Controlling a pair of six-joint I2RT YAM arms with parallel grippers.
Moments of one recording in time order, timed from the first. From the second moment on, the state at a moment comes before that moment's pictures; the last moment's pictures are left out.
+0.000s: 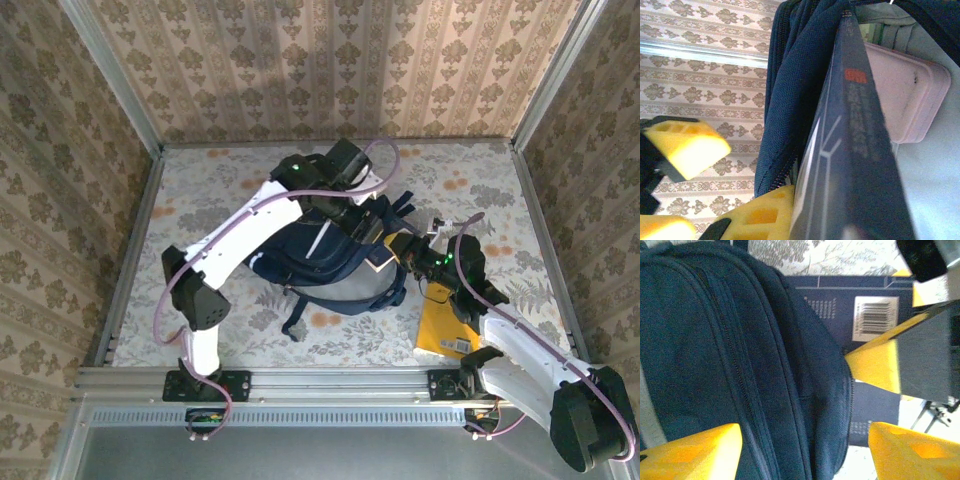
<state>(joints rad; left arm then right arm) -0.91 1.90 2.07 -1.22 0.19 -0.08 0.34 0.92 0.40 0.30 -0.42 1.27</state>
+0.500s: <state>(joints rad) -0.98 2.02 2.11 -1.25 0.13 -0.05 0.33 0.91 0.38 0.31 -0.42 1.26</state>
